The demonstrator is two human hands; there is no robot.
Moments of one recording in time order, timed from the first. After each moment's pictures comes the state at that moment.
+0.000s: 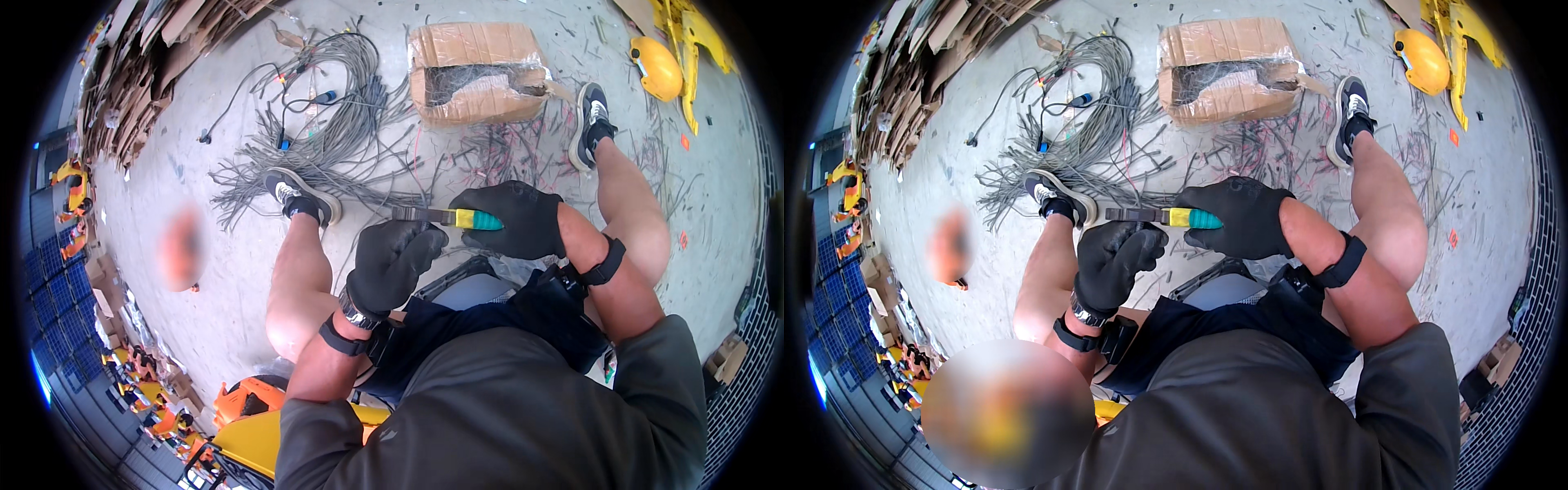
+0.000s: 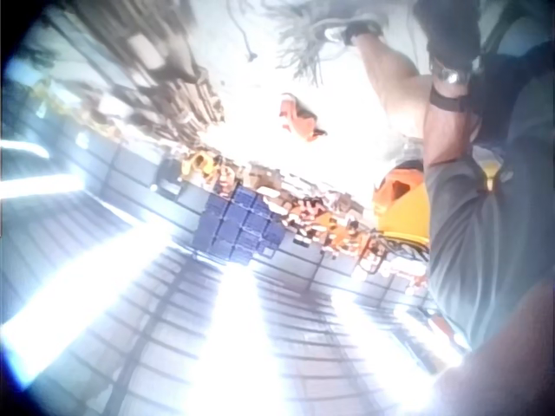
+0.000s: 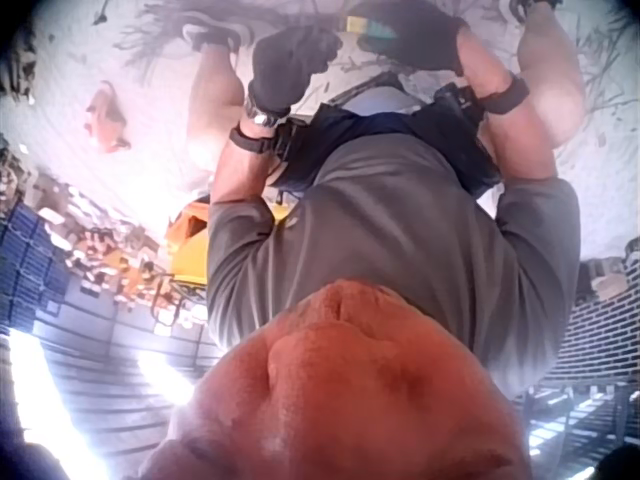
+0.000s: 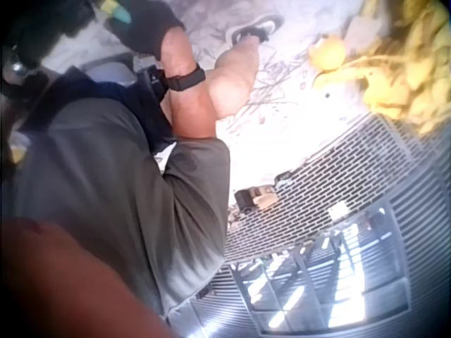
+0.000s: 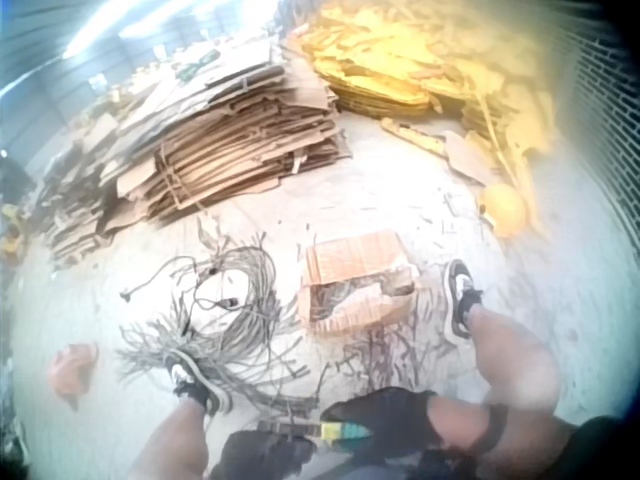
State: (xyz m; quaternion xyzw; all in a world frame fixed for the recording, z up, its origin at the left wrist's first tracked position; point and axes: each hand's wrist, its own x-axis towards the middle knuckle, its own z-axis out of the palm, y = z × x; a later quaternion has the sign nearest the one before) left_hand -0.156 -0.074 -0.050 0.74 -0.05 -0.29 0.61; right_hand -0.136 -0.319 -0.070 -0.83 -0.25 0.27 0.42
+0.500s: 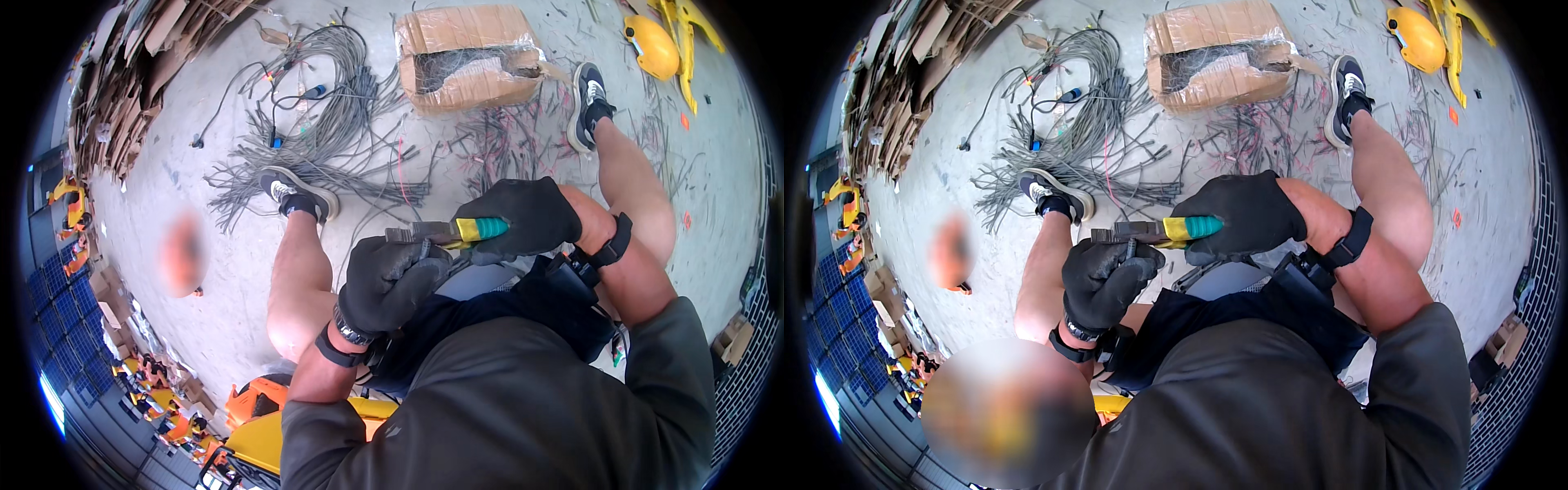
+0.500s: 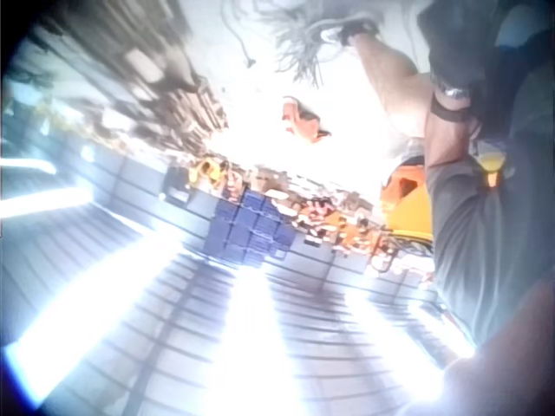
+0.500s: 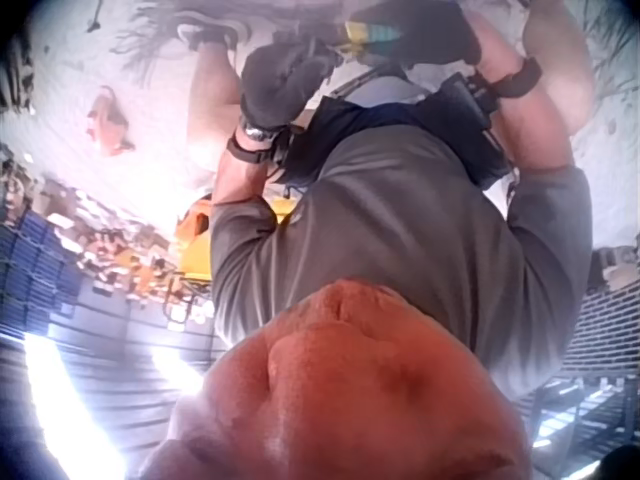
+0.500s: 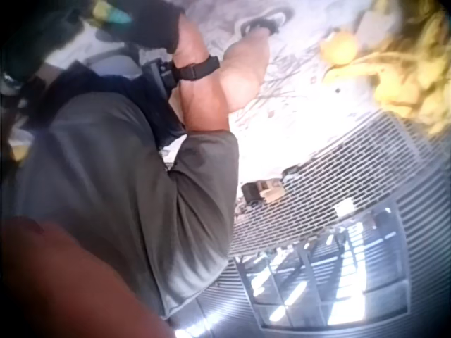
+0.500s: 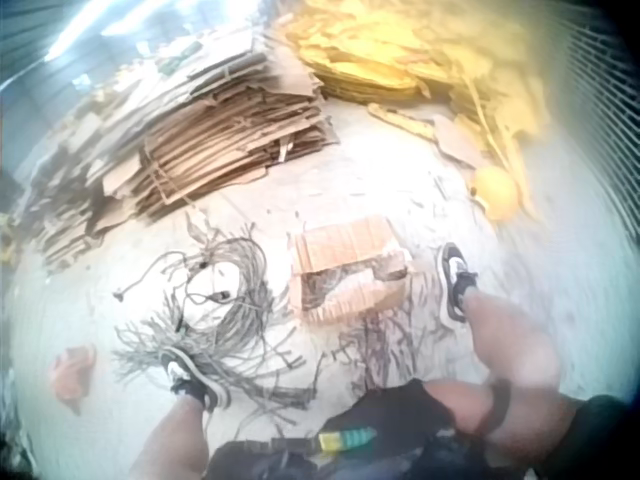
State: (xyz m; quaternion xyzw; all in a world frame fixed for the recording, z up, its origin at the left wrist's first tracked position) left_hand -0.160 -0.072 -0.022 0.75 -0.18 -0.21 0.60; right_hand -0.128 -0.326 -0.054 -0.74 -0.29 0.36 0.49
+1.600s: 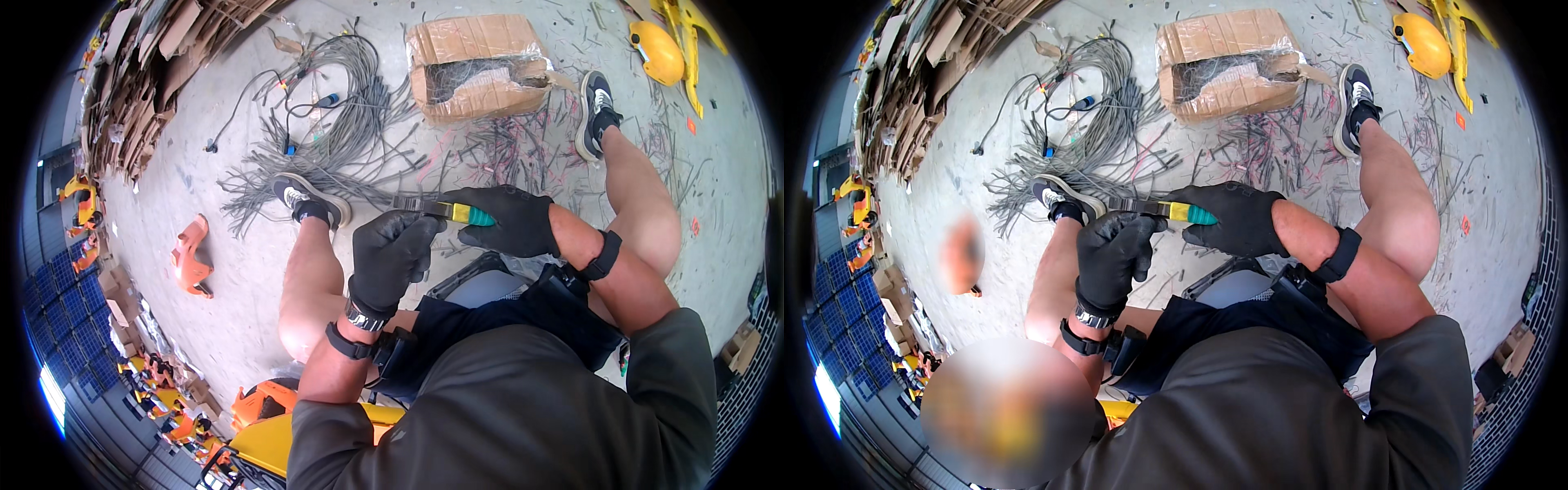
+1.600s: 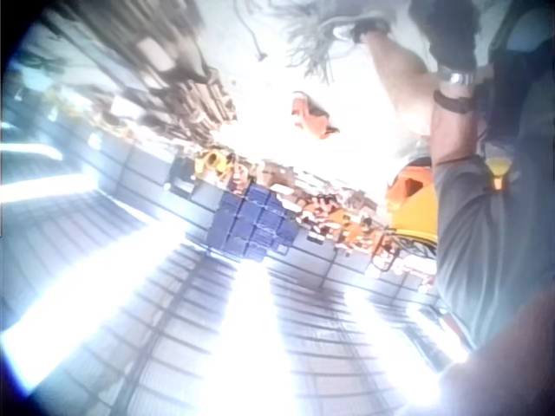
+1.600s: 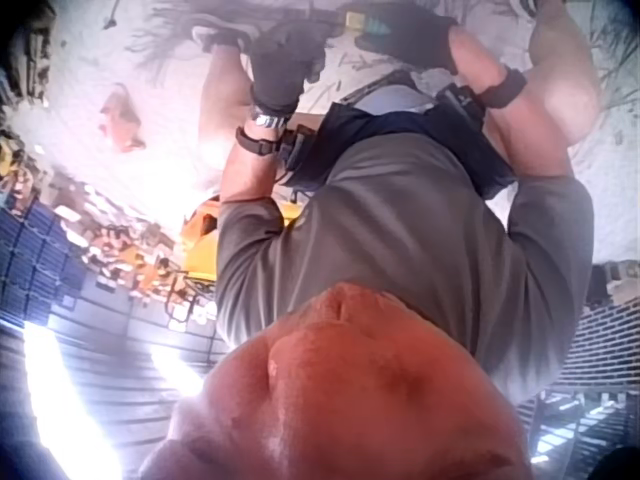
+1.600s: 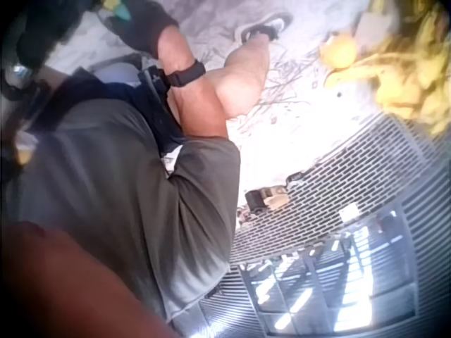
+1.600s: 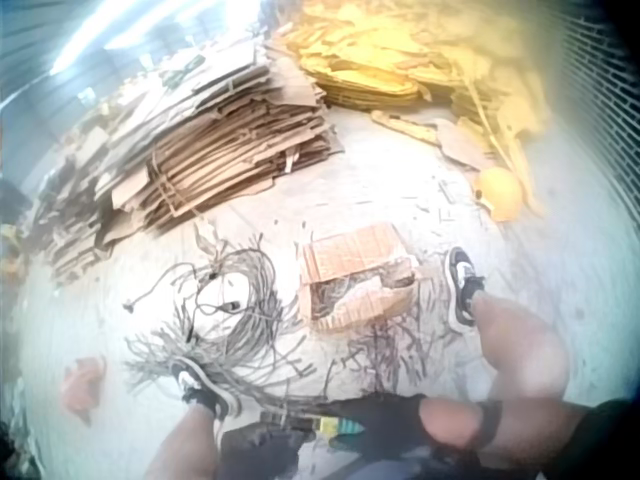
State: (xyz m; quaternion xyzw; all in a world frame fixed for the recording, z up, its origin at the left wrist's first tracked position) left_hand -0.150 -0.075 -0.043 0.65 0.11 -0.32 0.68; right_hand -0.141 -0.304 -0.083 -0.78 -0.18 0.35 0.49
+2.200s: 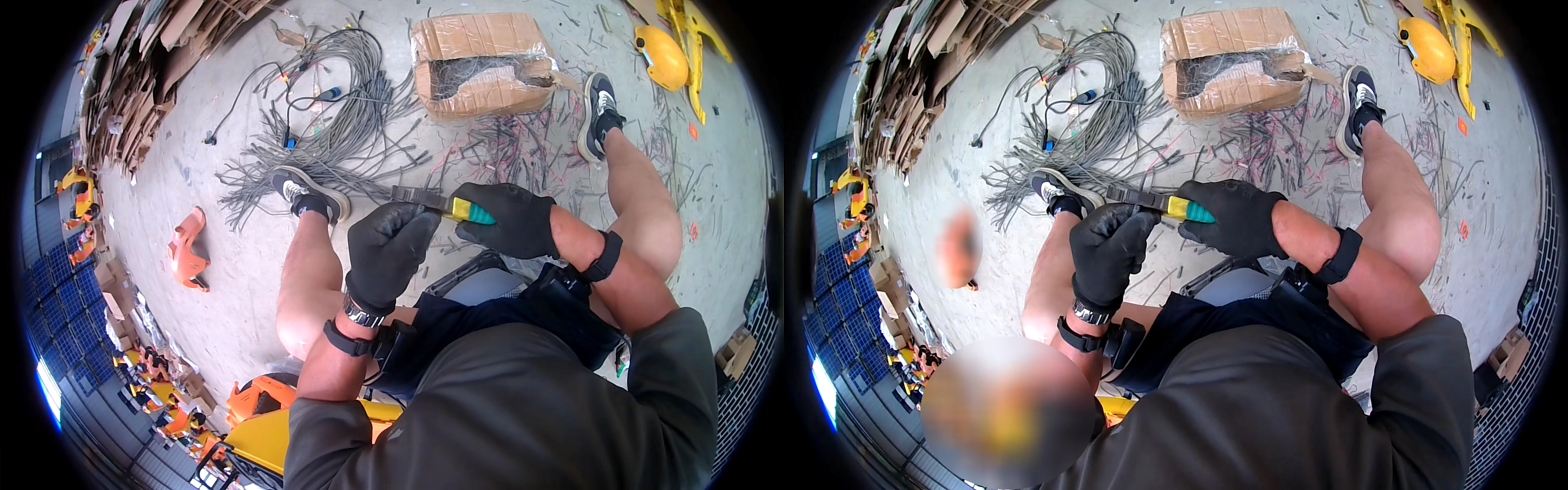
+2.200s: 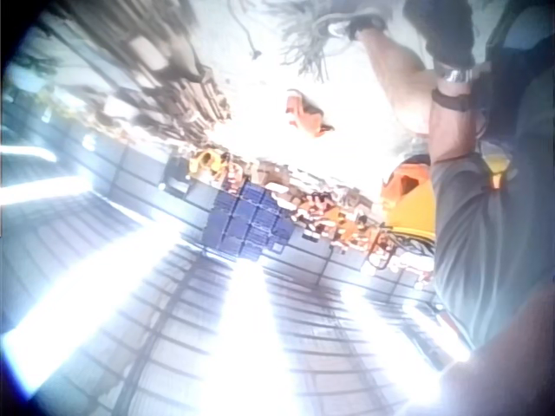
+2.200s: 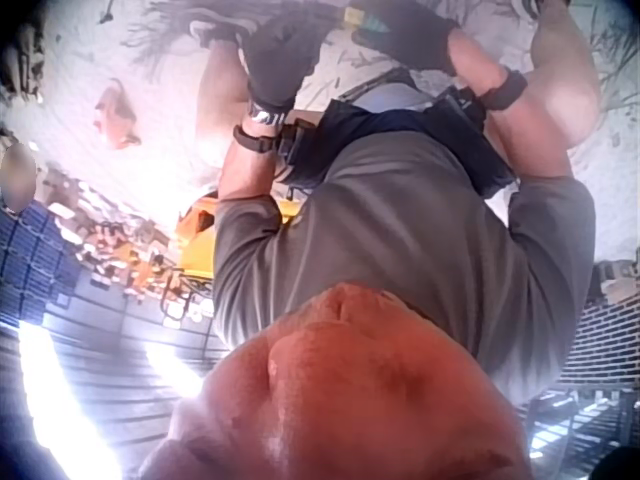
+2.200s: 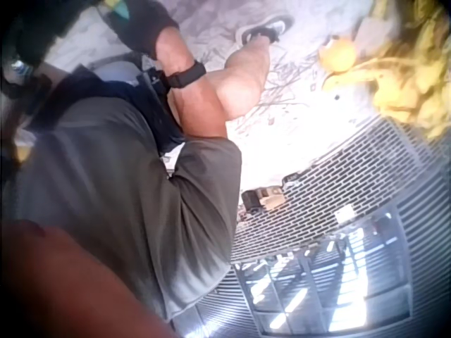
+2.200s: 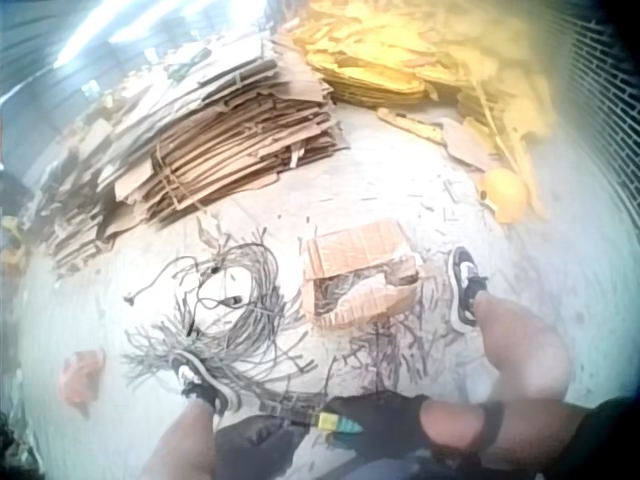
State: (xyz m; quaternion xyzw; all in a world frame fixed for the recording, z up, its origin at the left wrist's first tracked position) left_hand -0.149 -0.077 -0.041 0.71 0.10 -0.26 0.65; right_hand -0.144 -0.298 -0.082 -0.82 -0.19 0.29 0.45
